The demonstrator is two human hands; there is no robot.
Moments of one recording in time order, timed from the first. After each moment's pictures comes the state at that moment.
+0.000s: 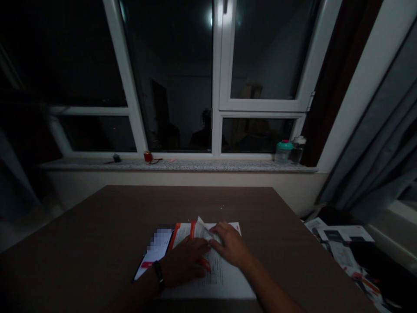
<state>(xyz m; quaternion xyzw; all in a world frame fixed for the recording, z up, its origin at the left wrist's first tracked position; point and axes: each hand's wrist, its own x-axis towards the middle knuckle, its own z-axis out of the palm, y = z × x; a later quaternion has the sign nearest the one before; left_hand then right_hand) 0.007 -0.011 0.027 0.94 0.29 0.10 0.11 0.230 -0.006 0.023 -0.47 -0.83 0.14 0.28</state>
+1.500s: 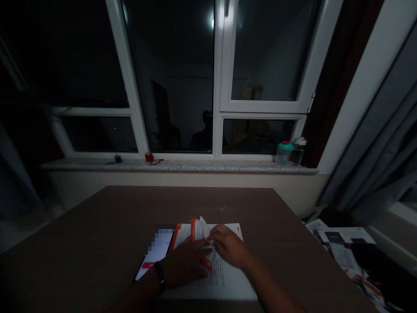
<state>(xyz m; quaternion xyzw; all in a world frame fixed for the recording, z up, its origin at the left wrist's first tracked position) 0.007 -0.012 0.026 0.95 0.30 0.10 0.09 0.235 0.005 0.010 -0.34 -0.87 0.15 0.31</state>
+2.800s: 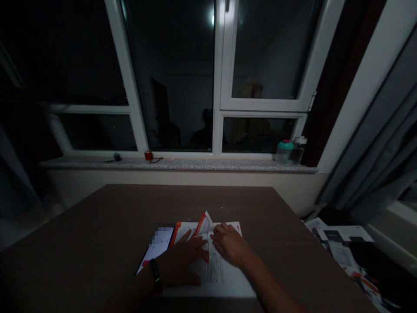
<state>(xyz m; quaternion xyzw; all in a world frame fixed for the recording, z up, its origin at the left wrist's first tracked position) -0.009 -0.005 0.025 0.95 0.27 0.05 0.13 0.233 -0.005 0.023 -0.43 -0.89 0.05 0.16</state>
